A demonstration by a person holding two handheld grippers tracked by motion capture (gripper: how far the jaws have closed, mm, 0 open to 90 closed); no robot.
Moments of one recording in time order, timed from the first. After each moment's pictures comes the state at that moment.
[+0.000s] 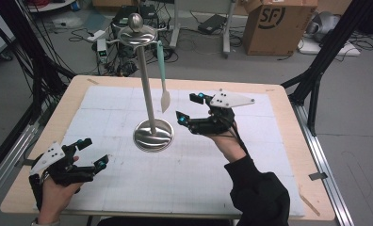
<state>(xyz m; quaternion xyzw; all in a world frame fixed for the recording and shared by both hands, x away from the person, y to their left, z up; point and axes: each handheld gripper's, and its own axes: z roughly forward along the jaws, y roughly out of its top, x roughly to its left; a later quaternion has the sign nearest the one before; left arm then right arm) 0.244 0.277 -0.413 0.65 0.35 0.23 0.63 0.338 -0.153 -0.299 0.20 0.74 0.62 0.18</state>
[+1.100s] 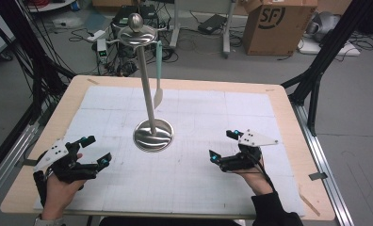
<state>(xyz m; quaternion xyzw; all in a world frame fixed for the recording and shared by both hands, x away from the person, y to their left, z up) 0.253 0.270 -0.414 0.65 0.34 0.22 0.64 0.294 -0.240 -0.397 0.30 0.76 0.56 0.18</state>
